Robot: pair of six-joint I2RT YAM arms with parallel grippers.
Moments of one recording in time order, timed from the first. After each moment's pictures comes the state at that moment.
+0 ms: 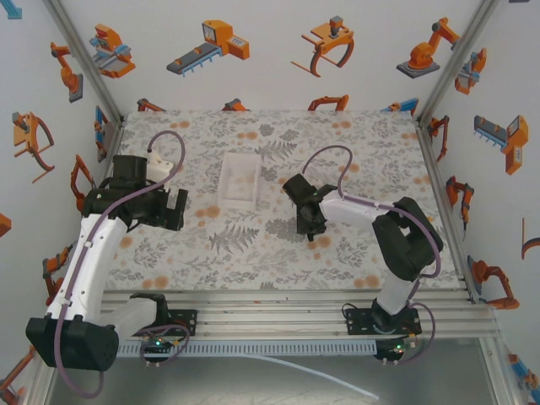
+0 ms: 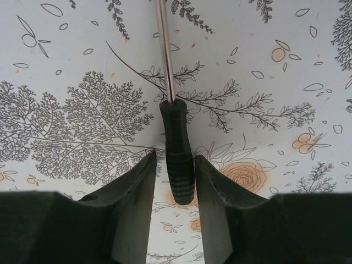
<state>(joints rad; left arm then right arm) -0.14 1.08 1.10 -1.03 0.07 0.17 0.70 1.75 1.07 -0.60 0.22 0.64</state>
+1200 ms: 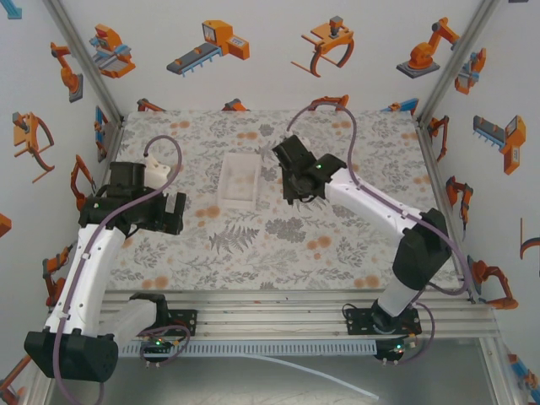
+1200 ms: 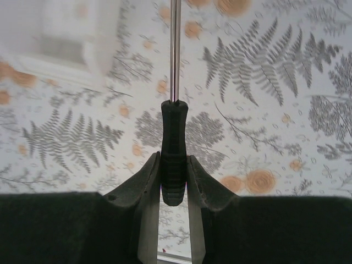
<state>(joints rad) -0.14 1.01 1.06 -1.02 0.07 0.14 0.76 1.70 1.53 -0.80 0.23 0.53</state>
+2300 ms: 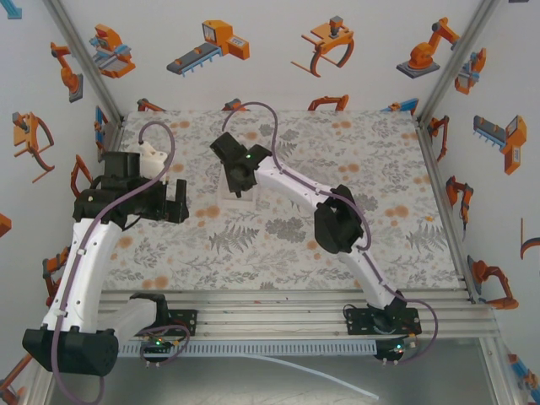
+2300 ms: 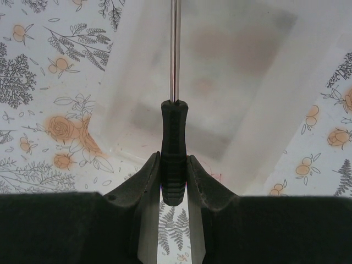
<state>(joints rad) -0.14 1.05 1.17 -1.02 0.18 0.08 0.87 2.39 2.25 -0.87 0.20 0.50</state>
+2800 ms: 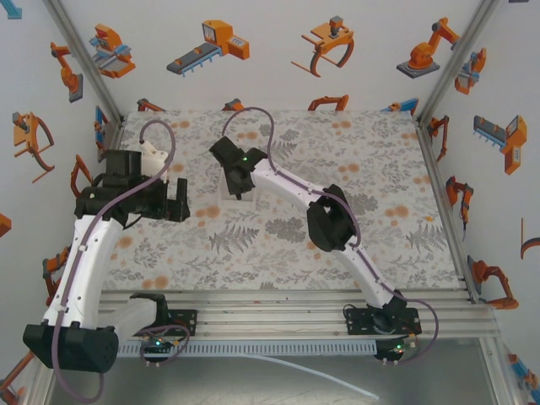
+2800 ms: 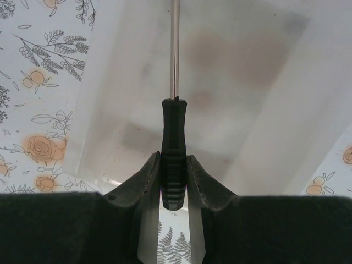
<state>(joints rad) -0.15 1.07 1.18 -1.02 0.18 0.06 0.86 2.47 2.30 -0.86 0.20 0.50</state>
